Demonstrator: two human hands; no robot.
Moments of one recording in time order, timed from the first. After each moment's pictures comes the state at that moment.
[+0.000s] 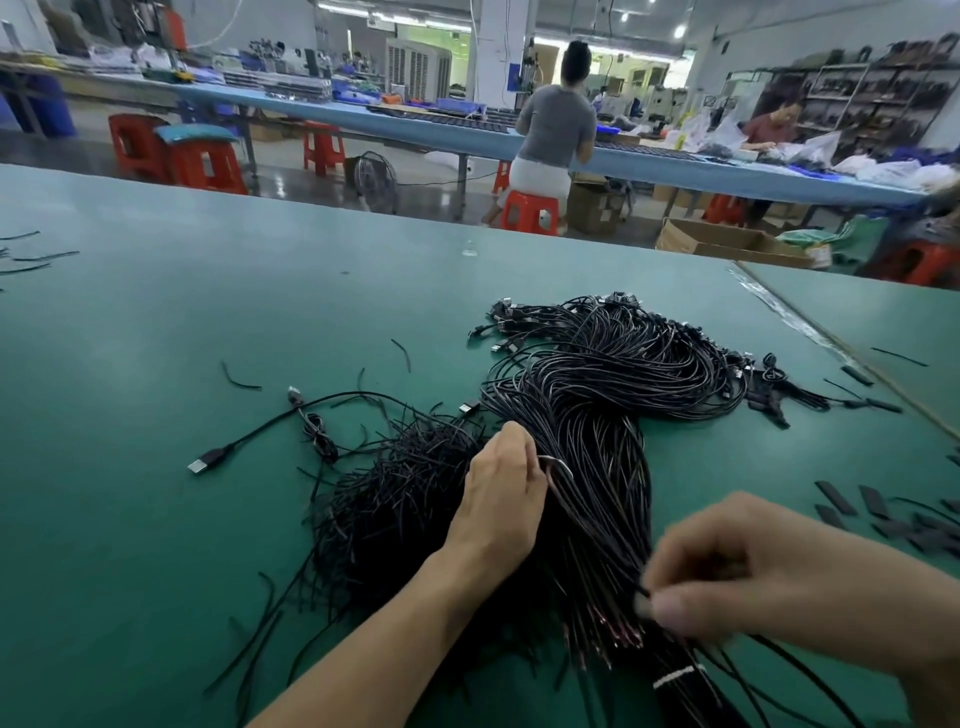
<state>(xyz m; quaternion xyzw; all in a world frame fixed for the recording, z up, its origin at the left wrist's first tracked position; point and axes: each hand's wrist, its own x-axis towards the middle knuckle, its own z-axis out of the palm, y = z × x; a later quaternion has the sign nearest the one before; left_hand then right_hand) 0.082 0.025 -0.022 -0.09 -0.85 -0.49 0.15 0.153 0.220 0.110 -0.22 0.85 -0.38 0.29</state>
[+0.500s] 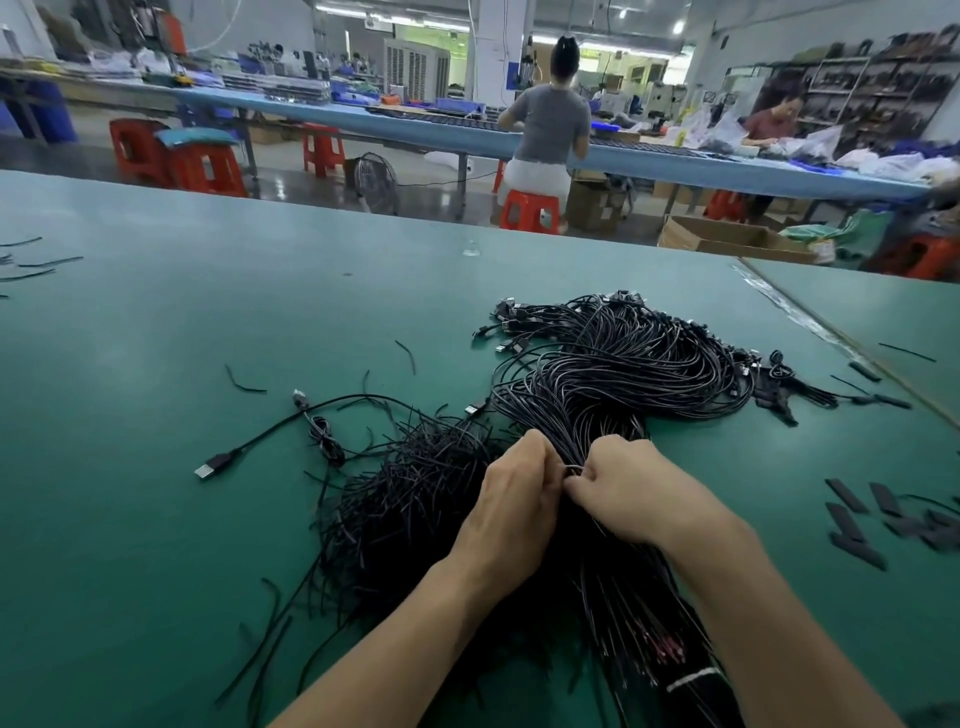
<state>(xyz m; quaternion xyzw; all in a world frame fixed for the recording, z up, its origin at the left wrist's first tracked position) 0.084 0.023 -0.023 -0.15 -0.84 -0.50 0.16 0.085 0.145 0.060 0.01 0.98 -0.16 0.11</state>
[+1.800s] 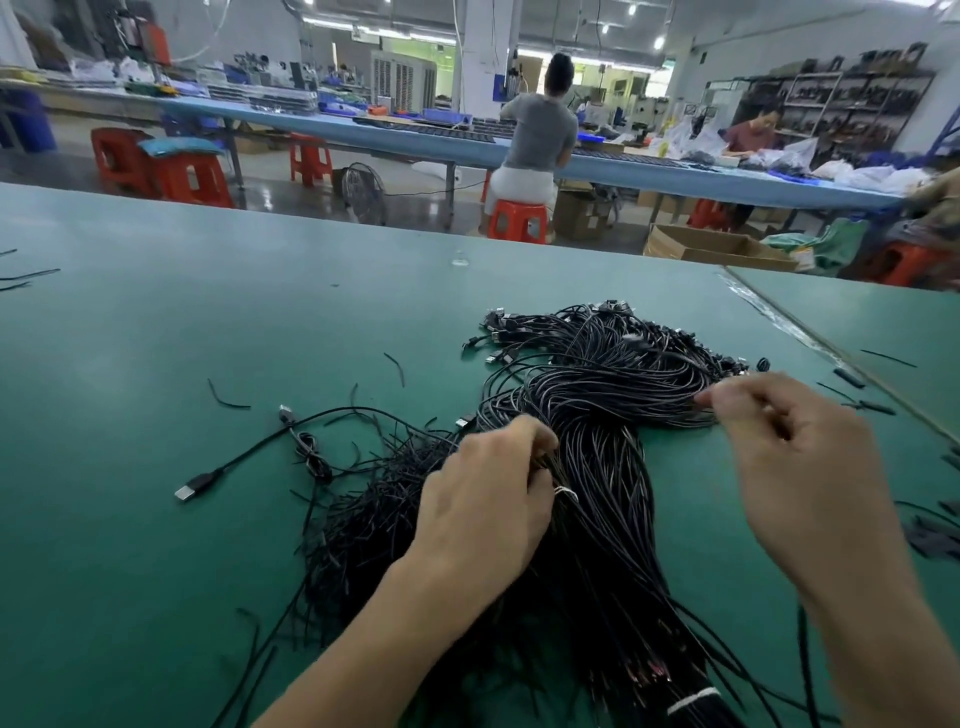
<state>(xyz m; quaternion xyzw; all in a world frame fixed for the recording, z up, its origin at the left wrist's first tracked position) 0.109 0.002 0.043 -0.10 -0.91 -0.36 0.18 0.134 0.190 0.108 0.03 0.87 -0.40 -0.29</state>
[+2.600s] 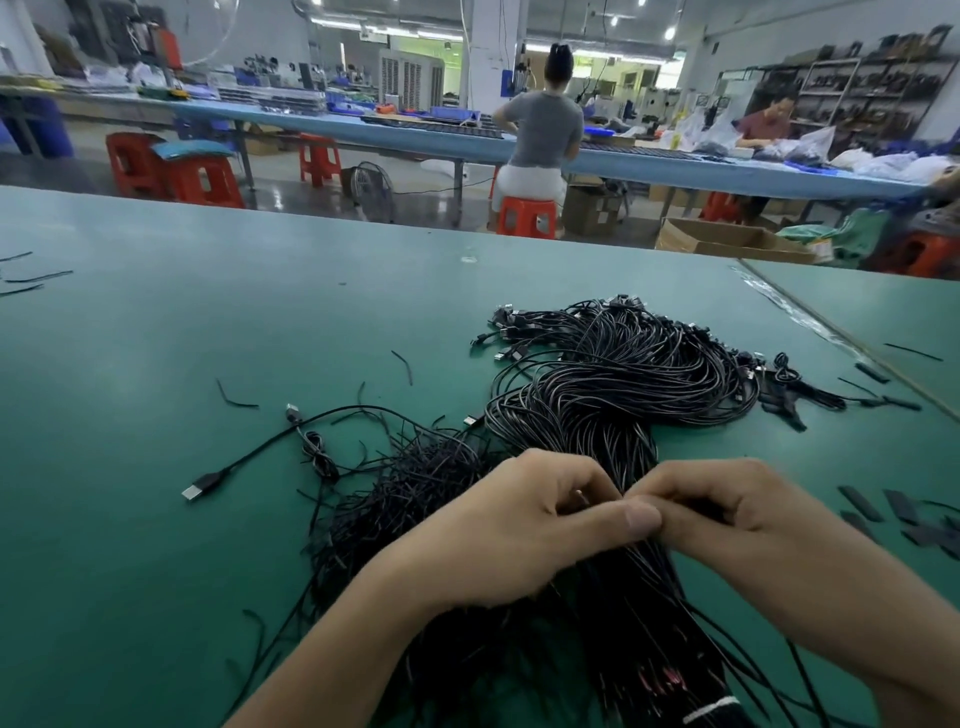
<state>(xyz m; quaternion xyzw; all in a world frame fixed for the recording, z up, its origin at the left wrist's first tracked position) 0.121 -0.010 0.072 -0.26 -0.79 -0.54 -0.14 0.144 0.189 0.100 -0.19 0.88 -0.42 0.05</state>
